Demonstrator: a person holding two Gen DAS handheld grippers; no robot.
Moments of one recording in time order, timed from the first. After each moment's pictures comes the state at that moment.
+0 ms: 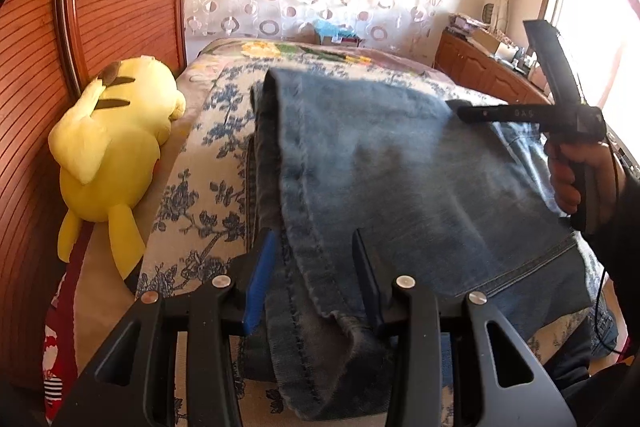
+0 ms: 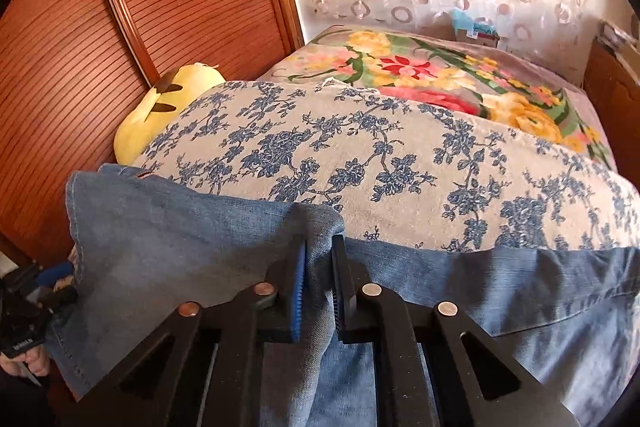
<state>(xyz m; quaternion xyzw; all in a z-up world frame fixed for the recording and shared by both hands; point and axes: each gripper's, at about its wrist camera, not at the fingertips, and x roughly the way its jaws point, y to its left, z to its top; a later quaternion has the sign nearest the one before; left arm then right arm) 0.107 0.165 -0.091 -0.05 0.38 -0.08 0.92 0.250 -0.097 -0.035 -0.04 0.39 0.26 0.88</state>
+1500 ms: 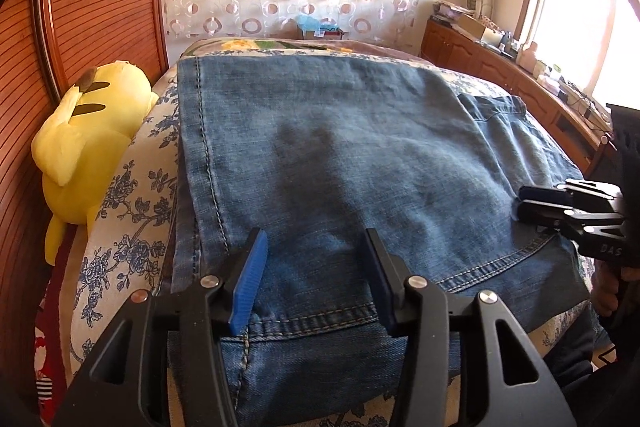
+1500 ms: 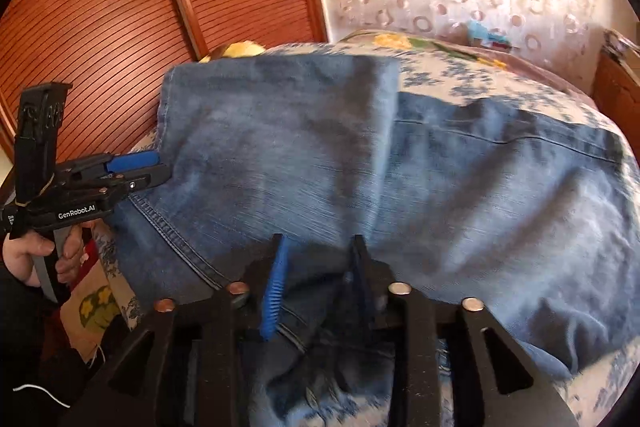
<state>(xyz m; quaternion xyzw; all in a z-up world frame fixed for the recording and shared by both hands) 0.101 0.116 -0.105 -0.03 0.38 -0.09 0.92 0.089 -0.155 -0.067 -0.05 0.36 0.29 0.89</state>
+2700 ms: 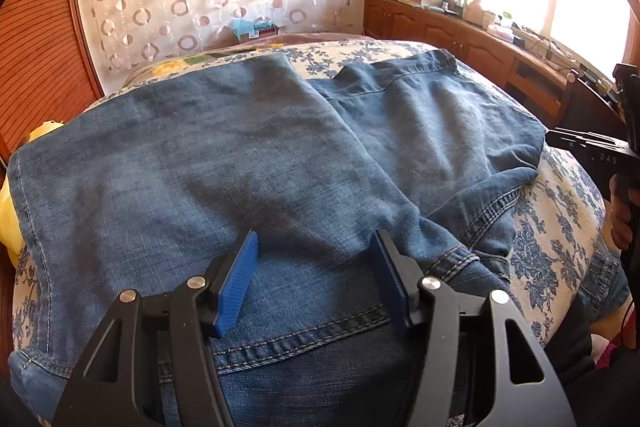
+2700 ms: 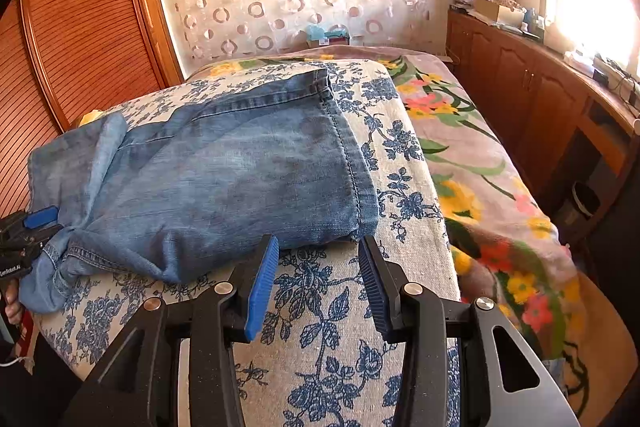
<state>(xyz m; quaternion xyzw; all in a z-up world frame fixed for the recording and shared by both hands) 0.108 -0.022 -0.108 0.06 0.38 -0.17 0.91 0.057 -0.361 -0.069 0.03 0.35 0.06 0.94</state>
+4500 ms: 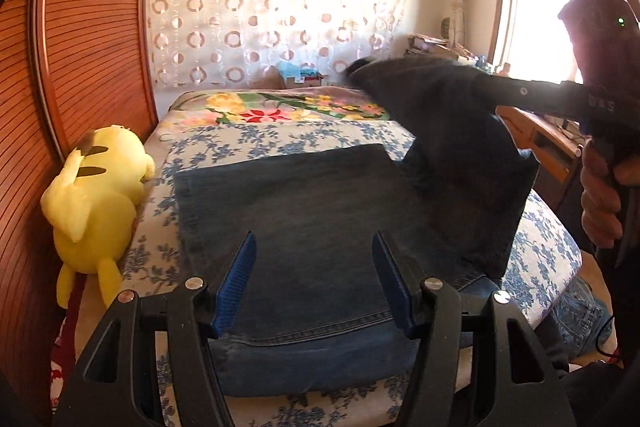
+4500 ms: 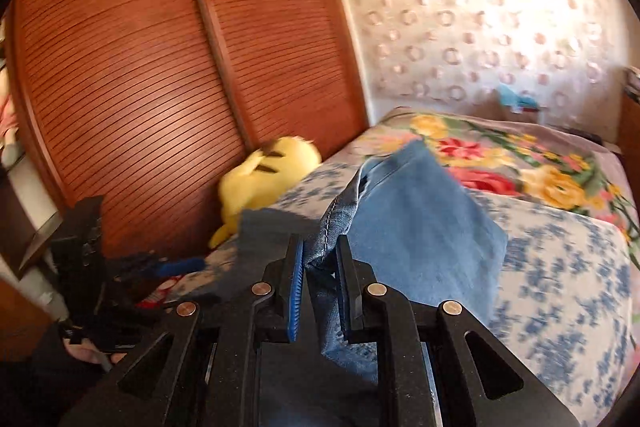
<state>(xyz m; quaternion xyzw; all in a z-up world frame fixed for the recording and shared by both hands) 0.066 0.097 -0.031 -0.01 0.31 -0.12 0.94 0.086 -0.162 0.050 -0.01 0.26 0.37 0.89</state>
